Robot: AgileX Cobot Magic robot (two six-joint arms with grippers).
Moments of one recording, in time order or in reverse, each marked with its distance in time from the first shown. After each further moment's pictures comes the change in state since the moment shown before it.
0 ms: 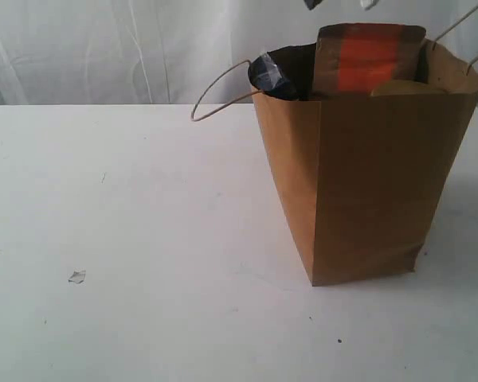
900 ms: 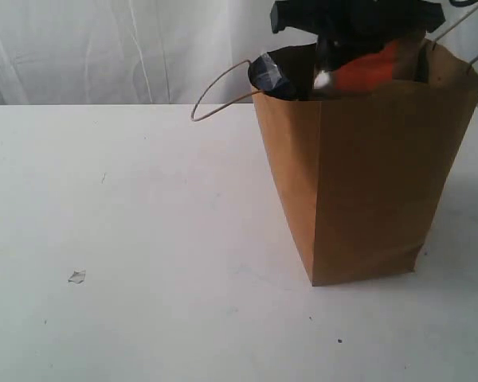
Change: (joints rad) left arm 0.000 0.000 0.000 0.000 0.000 0.000; right arm -0.185 0.167 0.000 0.434 -0.058 0.115
